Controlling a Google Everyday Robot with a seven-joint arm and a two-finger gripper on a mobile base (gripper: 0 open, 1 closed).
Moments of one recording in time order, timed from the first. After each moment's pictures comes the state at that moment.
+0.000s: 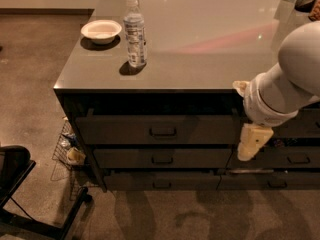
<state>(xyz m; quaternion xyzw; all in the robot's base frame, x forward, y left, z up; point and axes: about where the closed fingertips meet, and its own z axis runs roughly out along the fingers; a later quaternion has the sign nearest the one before) 0.480 -0.211 0.846 -0.66 0.72 -0.10 0.19</state>
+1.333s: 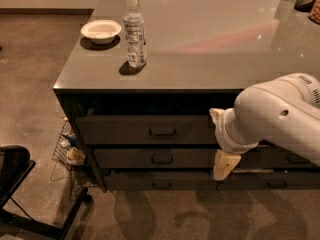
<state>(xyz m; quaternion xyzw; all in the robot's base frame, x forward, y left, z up) 0.478 -0.170 0.756 -0.67 0.71 -0.10 0.19</state>
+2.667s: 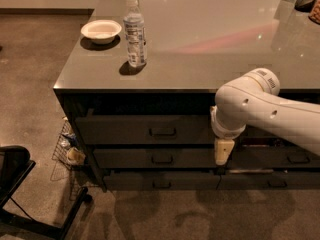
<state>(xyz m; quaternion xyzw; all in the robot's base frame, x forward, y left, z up) 0.558 -0.200 0.689 -0.68 0.71 -0.13 0.13</state>
